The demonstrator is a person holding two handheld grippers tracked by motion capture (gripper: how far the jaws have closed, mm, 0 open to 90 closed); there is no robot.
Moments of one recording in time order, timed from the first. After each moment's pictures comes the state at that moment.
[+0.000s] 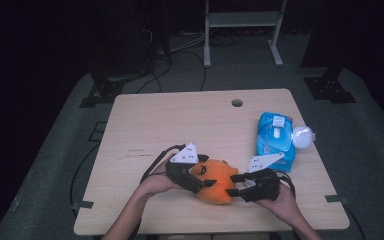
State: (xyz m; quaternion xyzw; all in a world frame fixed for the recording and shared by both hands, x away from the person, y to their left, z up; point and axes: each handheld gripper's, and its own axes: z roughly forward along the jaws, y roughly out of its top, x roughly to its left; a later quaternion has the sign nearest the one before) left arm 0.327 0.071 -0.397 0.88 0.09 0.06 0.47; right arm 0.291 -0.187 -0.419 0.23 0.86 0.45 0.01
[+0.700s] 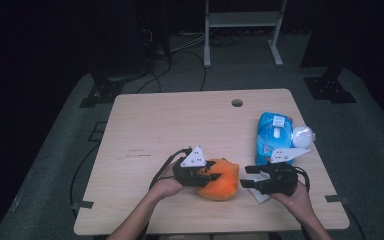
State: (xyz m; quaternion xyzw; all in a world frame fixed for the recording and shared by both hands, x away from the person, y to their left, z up) left arm 0.325 0.065 -0.409 0.86 0.13 0.11 0.48; right arm 0.297 -0.234 -0.408 0.28 0.81 0.51 0.00
